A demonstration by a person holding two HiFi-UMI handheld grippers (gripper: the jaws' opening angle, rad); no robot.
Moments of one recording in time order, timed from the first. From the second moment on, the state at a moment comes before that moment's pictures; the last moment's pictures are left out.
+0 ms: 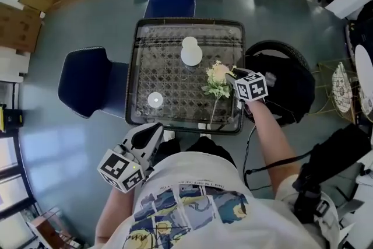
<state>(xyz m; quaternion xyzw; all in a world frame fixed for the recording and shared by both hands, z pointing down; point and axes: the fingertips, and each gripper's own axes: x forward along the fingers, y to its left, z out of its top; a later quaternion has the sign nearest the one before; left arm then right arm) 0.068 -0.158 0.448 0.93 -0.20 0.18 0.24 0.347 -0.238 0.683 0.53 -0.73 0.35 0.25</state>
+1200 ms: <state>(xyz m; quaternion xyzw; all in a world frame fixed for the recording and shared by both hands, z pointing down) 0.052 -0.159 0.431 0.92 -0.29 0.16 0.23 0.362 -0.281 0.618 0.53 -0.77 0.28 0.22</state>
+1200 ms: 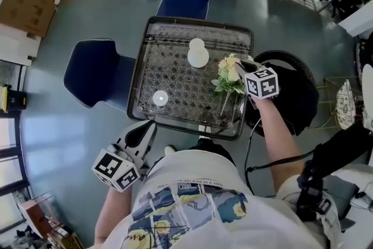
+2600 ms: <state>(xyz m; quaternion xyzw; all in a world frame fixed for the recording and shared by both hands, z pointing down) -0.073 -0.128 0.413 0.88 -0.40 0.10 0.23 0.255 -0.419 0.363 0.58 -0.79 -0.13 0.15</state>
